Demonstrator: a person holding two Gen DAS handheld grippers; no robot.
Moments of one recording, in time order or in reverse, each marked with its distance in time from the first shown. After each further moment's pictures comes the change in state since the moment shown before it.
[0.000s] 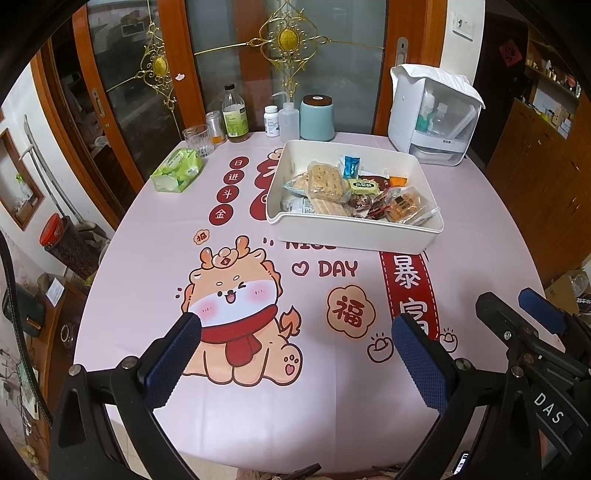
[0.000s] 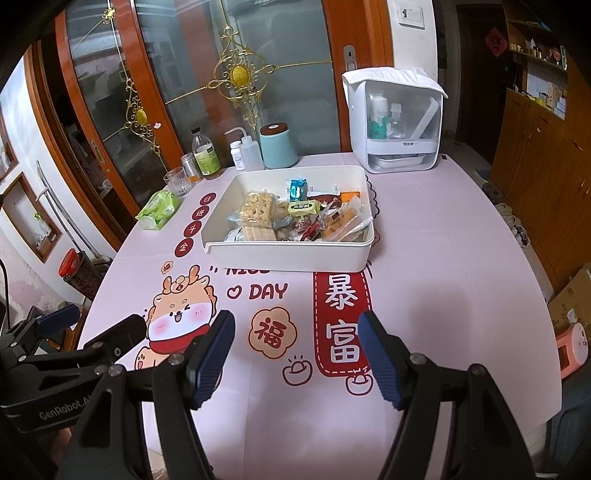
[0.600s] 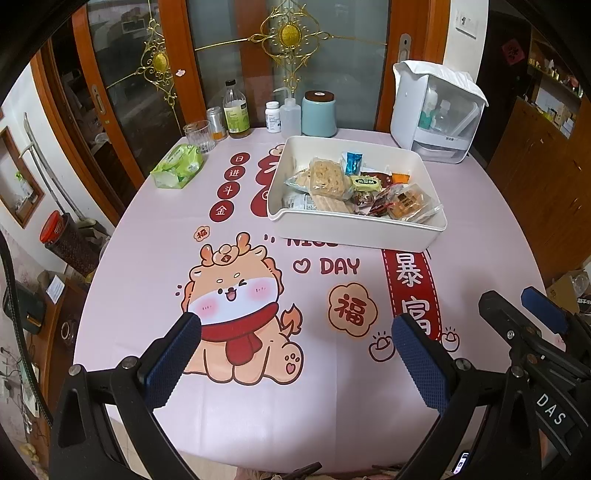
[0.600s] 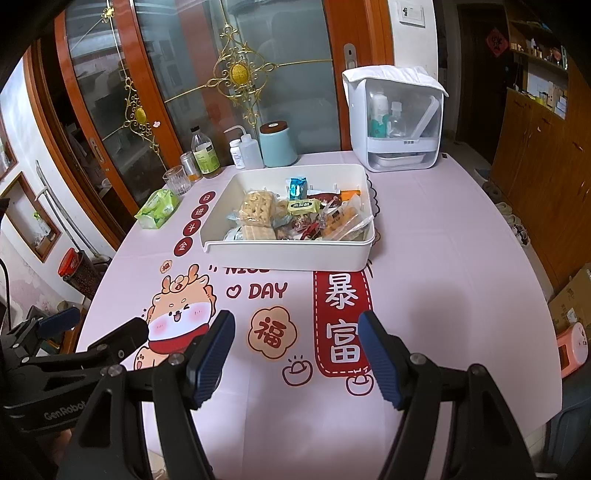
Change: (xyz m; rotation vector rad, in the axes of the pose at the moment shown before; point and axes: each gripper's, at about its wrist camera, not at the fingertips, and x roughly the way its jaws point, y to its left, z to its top) left arm 0.005 0.002 0.001 0.000 0.015 0.004; right arm 0.001 0.001 0.000 0.000 0.001 0.000
